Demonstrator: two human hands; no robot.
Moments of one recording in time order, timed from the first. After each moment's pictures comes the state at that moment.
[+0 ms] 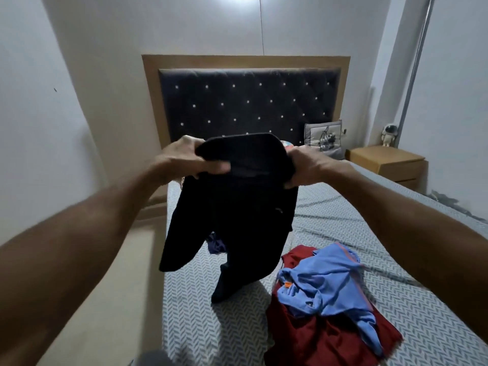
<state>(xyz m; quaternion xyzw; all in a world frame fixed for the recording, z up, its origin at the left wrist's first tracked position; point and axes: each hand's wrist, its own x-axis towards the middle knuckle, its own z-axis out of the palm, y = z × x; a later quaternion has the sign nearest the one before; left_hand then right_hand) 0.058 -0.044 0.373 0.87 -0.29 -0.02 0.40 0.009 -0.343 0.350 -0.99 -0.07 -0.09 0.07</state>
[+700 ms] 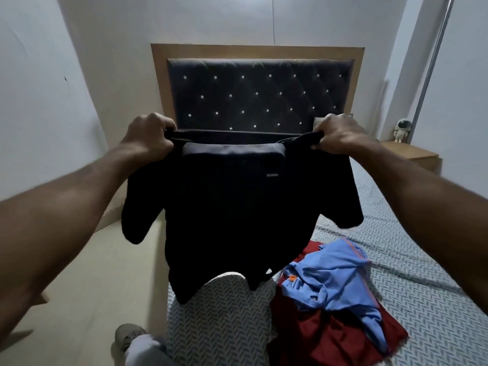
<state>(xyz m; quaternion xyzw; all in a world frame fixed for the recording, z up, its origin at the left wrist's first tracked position) 0.080 0.009 0.378 0.93 -0.18 0.25 0.18 0.025 -0.378 0.377 -0.97 0.11 -0.19 0.10</state>
